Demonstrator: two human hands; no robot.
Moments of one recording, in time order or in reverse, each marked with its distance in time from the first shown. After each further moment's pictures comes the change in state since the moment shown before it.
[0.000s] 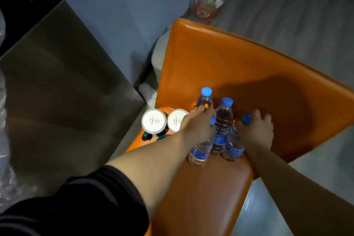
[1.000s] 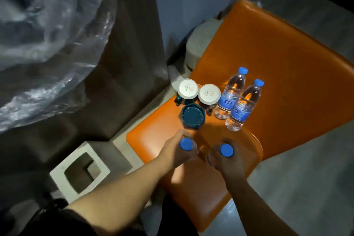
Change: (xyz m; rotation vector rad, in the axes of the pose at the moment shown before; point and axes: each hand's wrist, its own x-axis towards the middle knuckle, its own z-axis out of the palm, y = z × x) left_hand -0.233 -0.065 0.064 -0.846 0.156 -0.354; right_hand -0.209 0.025 0.042 0.603 -0.427 -0.045
